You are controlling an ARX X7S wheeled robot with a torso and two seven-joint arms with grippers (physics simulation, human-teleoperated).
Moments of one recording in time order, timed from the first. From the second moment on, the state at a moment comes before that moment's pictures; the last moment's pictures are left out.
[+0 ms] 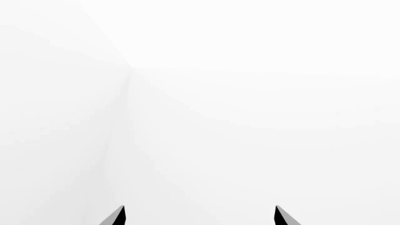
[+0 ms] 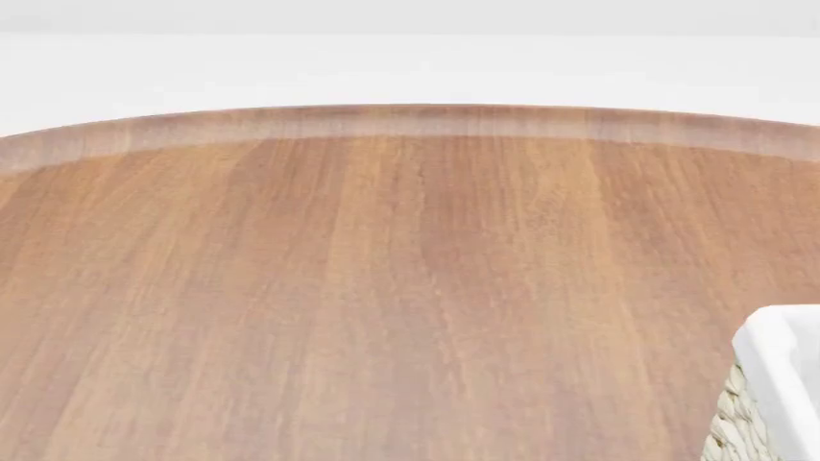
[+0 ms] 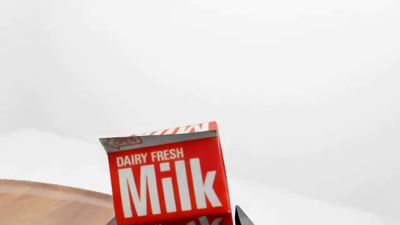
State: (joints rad) left arm -0.30 -0.71 -0.32 0.90 -0.87 -0.42 -0.66; right arm 2.00 1.01 -0.50 0.17 0.77 1.33 -0.43
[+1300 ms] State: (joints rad) left arm -0.32 -0.74 -0.30 0.90 -0.88 -0.42 -0.68; right arm 2.30 0.65 -0.87 1.16 -0.34 1.15 -1.45
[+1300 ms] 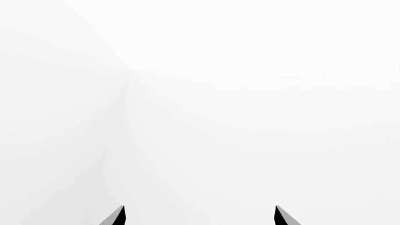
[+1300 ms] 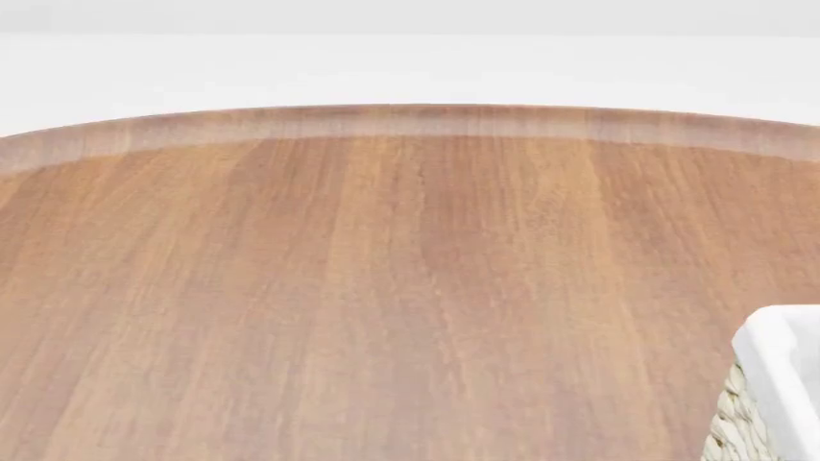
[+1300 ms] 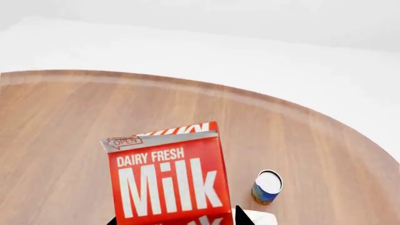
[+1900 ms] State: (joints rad) left arm -0.33 -0.74 -0.29 0.90 -0.88 -0.41 -0.68; right arm 2.10 0.76 -1.04 0.93 -0.18 1.33 -1.46
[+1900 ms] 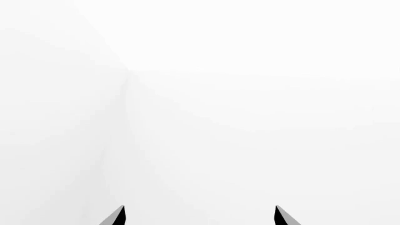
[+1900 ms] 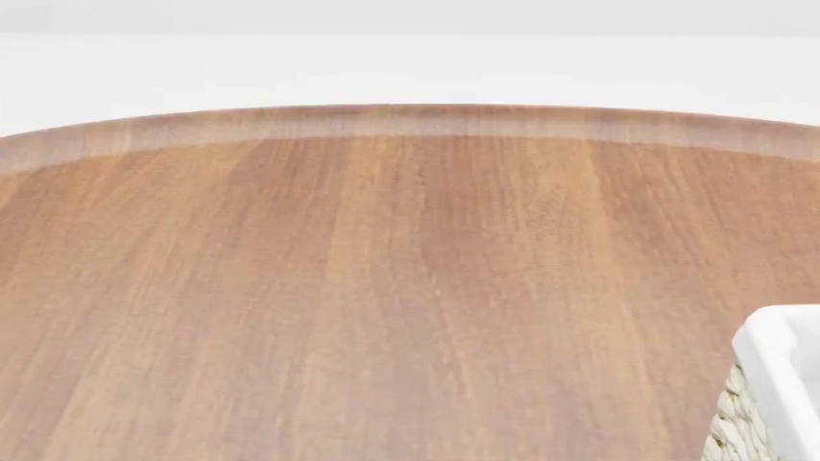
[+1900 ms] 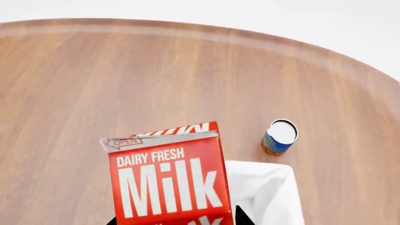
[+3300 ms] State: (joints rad) left arm -0.31 -0.75 -0.28 0.89 -0.87 -0.40 -0.69; right arm 1.66 0.91 -0.73 0.58 -0.11 1.49 -1.15
